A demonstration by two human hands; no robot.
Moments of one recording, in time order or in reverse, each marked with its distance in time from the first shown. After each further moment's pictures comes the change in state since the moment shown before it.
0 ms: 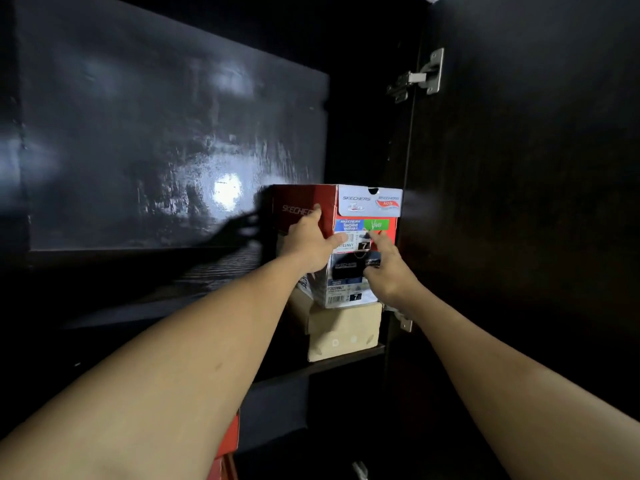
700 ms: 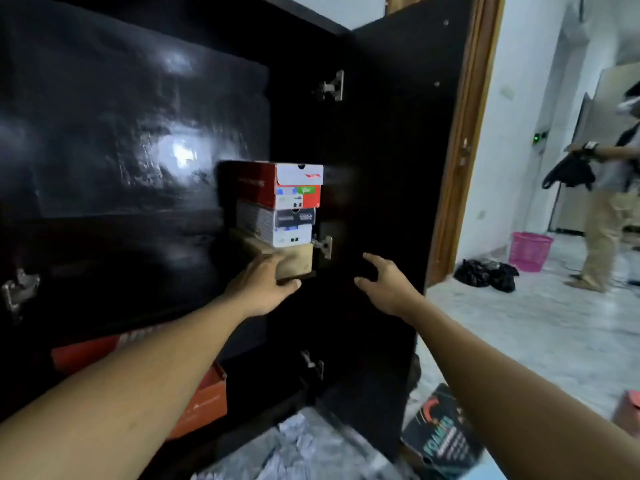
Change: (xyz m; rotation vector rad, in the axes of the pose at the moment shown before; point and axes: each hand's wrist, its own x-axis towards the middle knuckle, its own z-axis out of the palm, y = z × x) left_hand -0.256 0.052 -0.071 0.248 -0.330 0.058; right_hand -0.262 -0.038 -0.121 -0.162 -0.062 0.245
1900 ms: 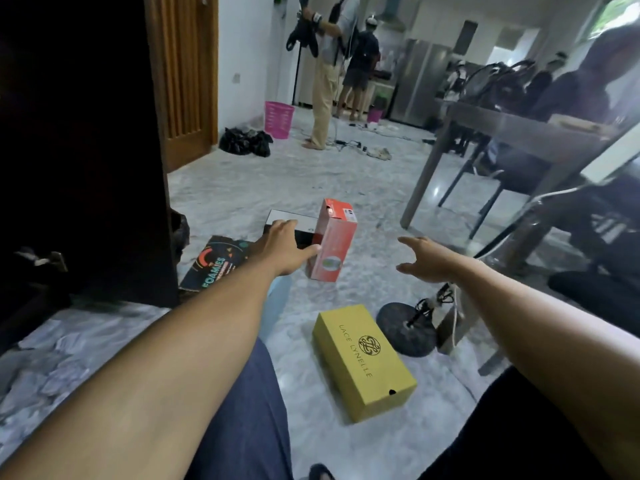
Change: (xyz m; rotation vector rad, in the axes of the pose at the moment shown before) left_hand -0.193 0.275 0.259 -0.295 -0.617 0.477; right_hand -0.394 0.210 -0.193 -0.730 -0.098 0.894
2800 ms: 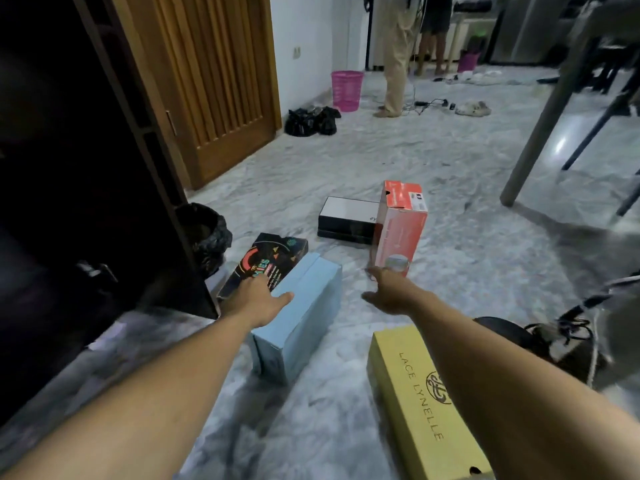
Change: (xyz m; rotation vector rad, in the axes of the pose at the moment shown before) left_hand 0.061 -0.118 0.075 0.218 -0.082 -0.526; right_hand 0.191 -0.065 0.147 0.249 -0.183 -0.239
